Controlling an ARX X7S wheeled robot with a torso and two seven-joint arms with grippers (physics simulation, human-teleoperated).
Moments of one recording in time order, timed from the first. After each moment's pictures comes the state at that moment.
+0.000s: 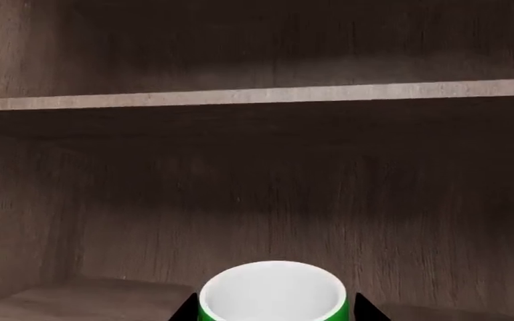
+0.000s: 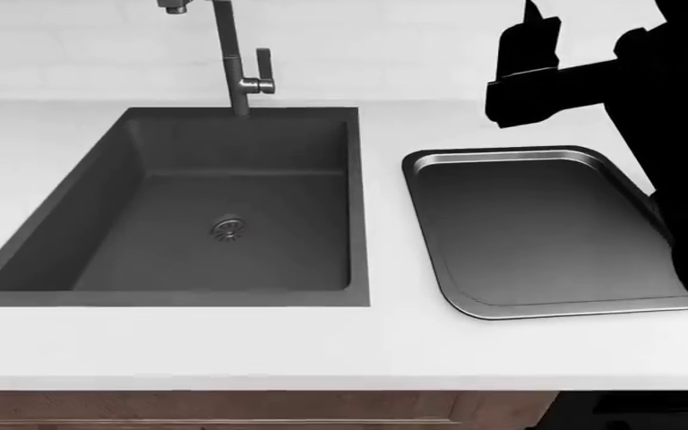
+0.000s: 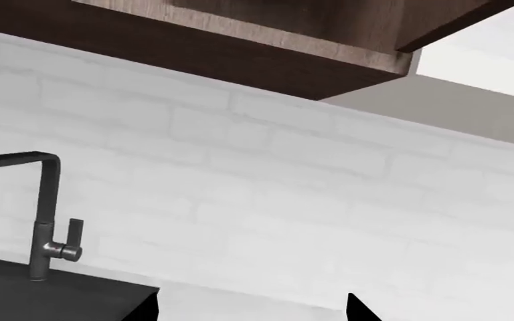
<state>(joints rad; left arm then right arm) -2.32 -0.04 0.07 -0.97 0.00 -0.87 -0.13 1.44 0.80 -0.53 -0.52 1.64 0.99 1.13</state>
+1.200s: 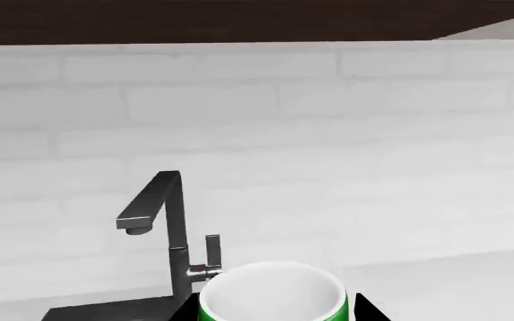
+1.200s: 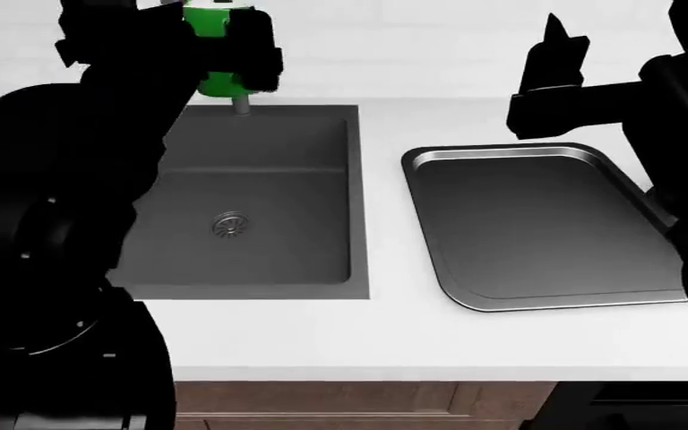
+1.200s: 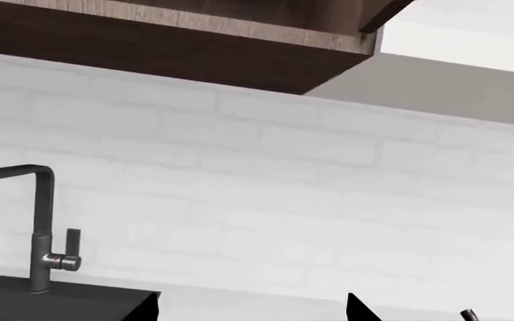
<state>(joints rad) -1.20 -0.04 0.03 0.30 -0.16 -1.35 -0.01 1.29 0.87 -0.47 -0.58 1.56 0.87 1.06</state>
